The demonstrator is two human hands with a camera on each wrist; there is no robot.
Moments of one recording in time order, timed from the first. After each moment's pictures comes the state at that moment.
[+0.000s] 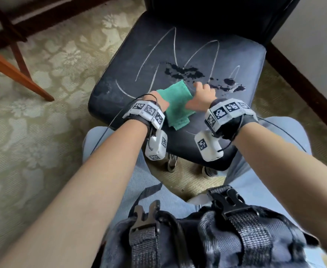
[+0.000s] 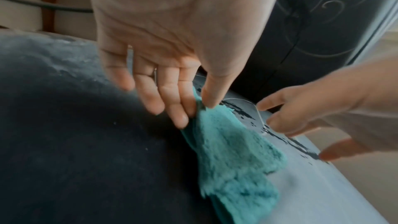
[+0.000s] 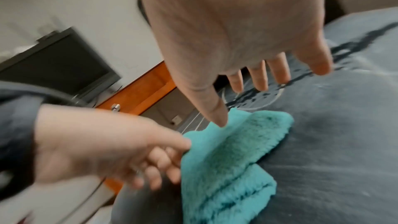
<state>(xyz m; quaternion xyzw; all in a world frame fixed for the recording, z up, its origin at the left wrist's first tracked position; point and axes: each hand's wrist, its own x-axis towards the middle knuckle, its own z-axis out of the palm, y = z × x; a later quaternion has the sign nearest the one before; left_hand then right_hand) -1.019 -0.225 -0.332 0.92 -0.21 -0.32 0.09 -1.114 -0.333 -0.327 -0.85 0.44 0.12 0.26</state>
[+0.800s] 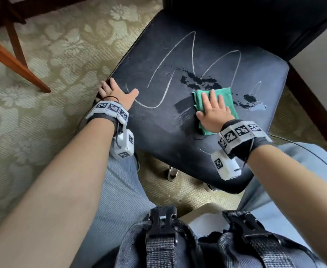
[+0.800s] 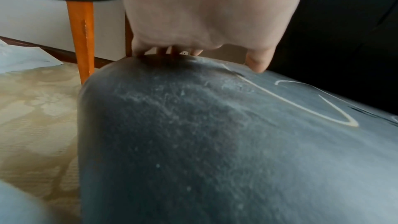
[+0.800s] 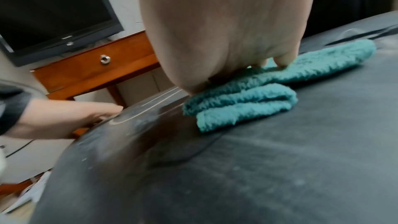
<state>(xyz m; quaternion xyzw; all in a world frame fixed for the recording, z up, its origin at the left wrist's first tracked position) -0.912 -0.158 -0.377 0.96 -0.06 -0.23 0.12 -1.102 -0.348 -0.366 -0.91 0.31 0.23 0.17</state>
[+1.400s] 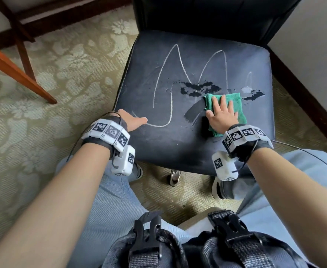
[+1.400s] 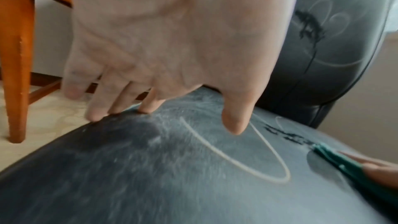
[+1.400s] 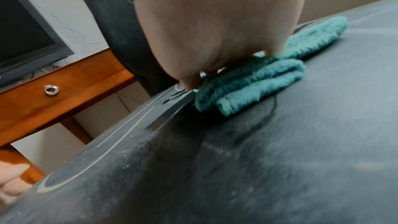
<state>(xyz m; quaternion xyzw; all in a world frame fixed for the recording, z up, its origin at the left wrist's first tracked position) -0.946 -0.152 -0.356 0.93 -0.06 -0.35 0.04 -1.118 -0.370 -0.366 -0.87 0.39 0.19 0.25</state>
